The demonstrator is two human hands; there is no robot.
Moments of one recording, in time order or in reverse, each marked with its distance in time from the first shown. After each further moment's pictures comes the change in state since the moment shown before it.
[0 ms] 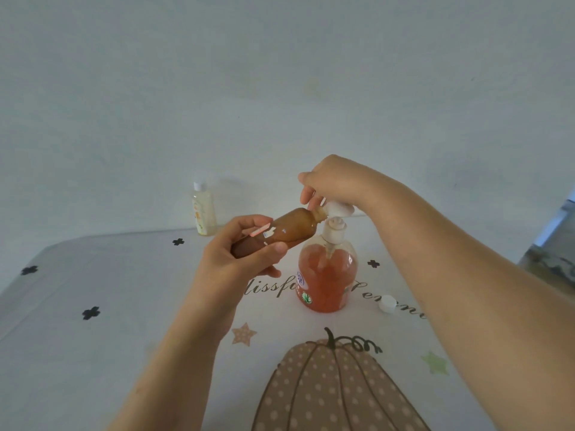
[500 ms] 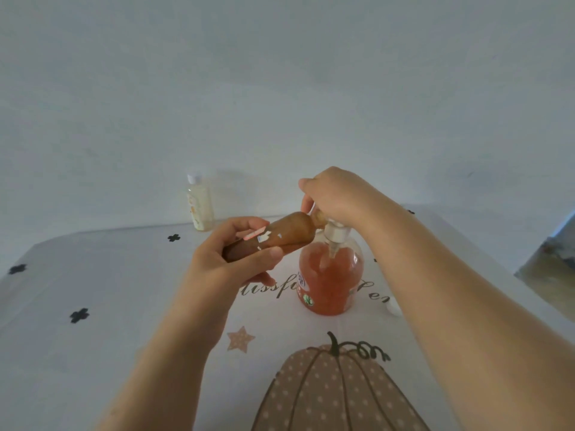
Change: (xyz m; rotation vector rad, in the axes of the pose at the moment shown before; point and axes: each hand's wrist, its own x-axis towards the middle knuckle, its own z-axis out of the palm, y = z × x) left_hand 0.005 -0.008 -0.006 0.029 -0.006 -0.027; right_hand 0.003 0.015 0.024 -0.036 0.014 0.000
